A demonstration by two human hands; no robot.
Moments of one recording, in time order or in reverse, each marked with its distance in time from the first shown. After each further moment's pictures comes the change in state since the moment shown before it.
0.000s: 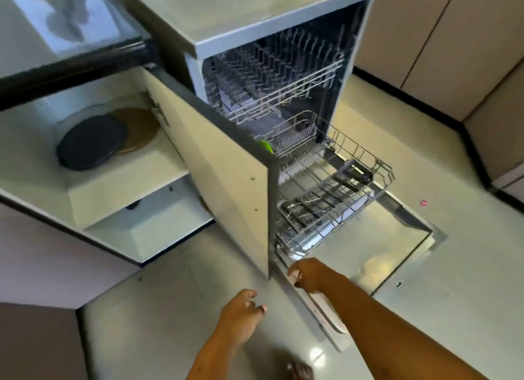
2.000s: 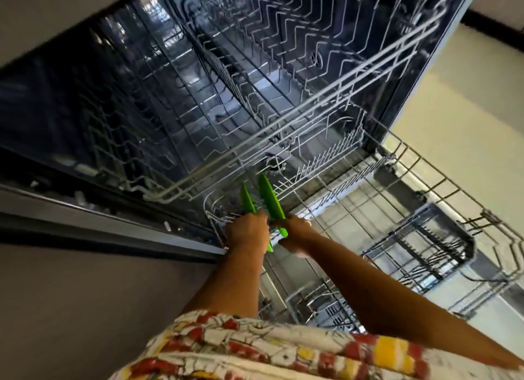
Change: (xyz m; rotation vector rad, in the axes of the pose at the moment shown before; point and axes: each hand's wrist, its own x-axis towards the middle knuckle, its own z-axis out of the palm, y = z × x) left_hand 0.385 0.271 -0.091 1.024 0.294 0.045; right_hand 0.343 0.048 -0.215 0.099 0.137 -0.196
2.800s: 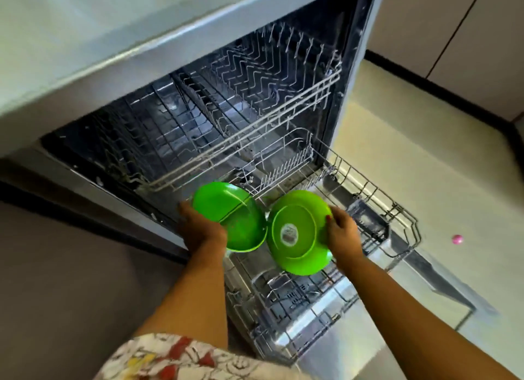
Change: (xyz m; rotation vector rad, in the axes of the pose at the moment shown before) left_hand -0.104 0.000 -0.044 -1.115 0.445 -0.571; right_hand -0.172 0.050 -0.043 1.040 0.770 0.289
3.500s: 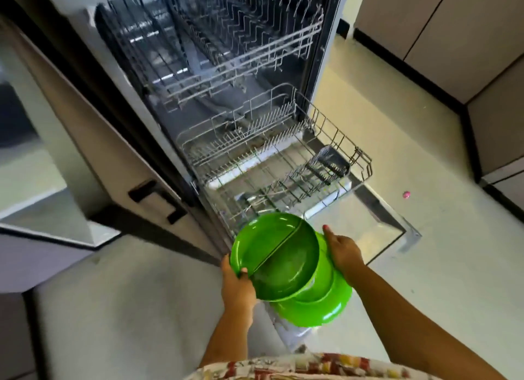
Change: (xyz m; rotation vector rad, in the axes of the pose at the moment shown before) left_hand -0.231 -0.260 0.017 -0.506 -0.434 -0.262; right_hand -0.178 0.107 -0.114 -0.569 -0.057 0.289
